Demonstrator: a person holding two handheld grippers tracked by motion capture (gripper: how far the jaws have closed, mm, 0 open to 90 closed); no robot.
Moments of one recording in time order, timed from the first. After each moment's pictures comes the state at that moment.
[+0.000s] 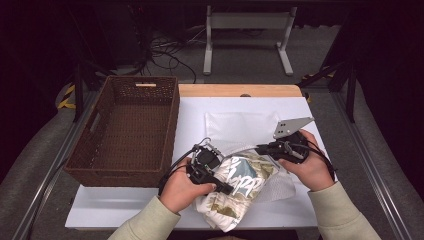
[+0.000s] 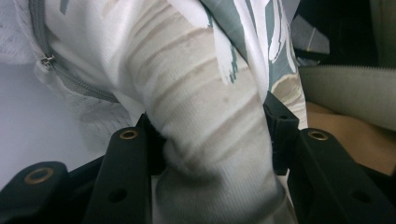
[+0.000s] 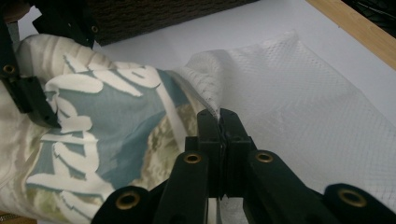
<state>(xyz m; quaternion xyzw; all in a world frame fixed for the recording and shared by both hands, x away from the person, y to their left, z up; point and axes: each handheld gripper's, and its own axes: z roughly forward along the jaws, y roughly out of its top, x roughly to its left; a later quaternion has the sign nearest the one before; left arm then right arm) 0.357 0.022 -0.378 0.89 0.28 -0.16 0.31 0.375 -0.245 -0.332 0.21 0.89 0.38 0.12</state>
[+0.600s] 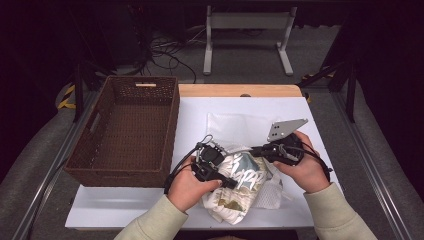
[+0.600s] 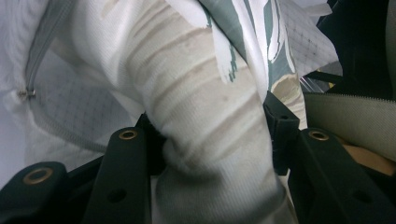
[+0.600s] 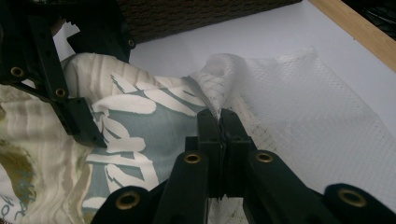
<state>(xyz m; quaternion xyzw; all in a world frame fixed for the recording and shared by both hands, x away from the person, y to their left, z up) 0.361 0.003 -0.379 0.89 0.30 -0.13 0.32 0.370 -0.230 -0.330 0.19 0.90 0.38 0.12</state>
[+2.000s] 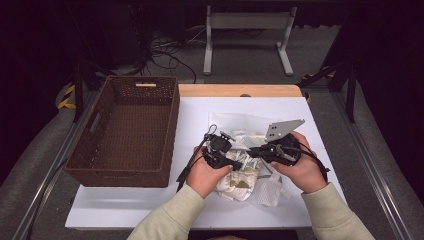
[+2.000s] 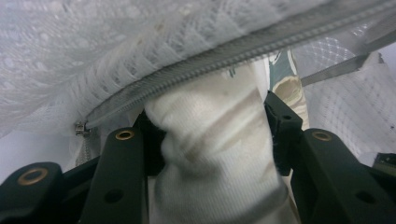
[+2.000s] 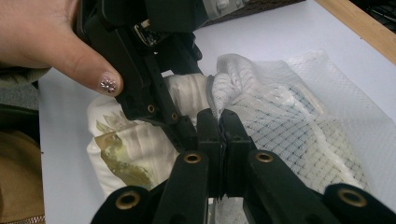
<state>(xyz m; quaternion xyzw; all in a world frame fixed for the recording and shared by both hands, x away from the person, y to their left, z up) 0.401 -0.022 -0.404 0.87 0.38 -0.05 0.33 0.373 -0.226 -0.335 0.19 0.90 0.38 0.11</state>
